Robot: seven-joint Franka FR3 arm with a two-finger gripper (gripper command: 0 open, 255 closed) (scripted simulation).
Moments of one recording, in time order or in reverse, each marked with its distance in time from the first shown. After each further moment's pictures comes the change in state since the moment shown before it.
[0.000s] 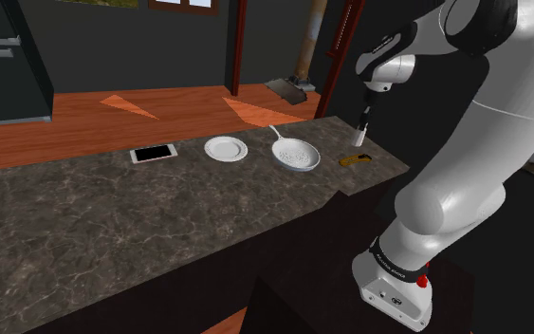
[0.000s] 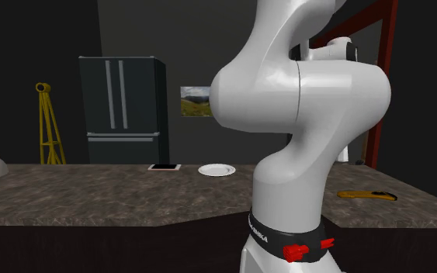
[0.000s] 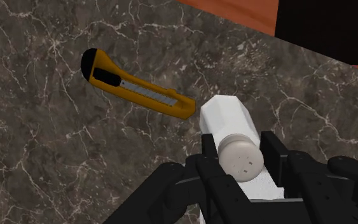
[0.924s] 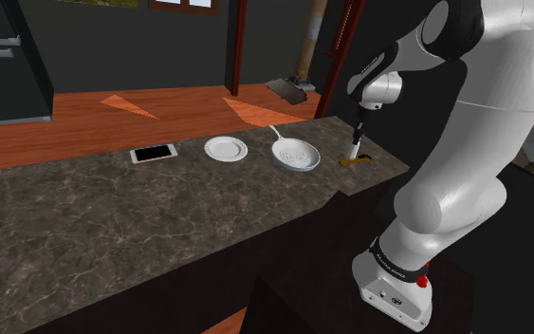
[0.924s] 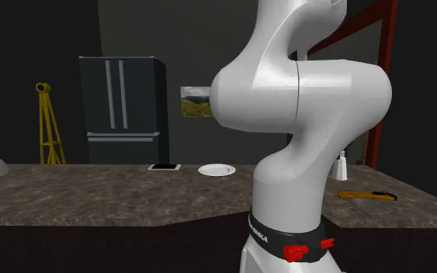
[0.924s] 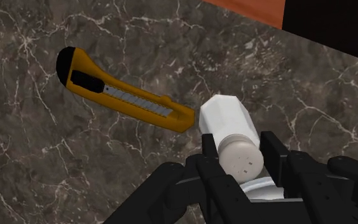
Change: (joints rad) arm -0.025 0.129 0.021 -0.053 0.071 0.170 -0.041
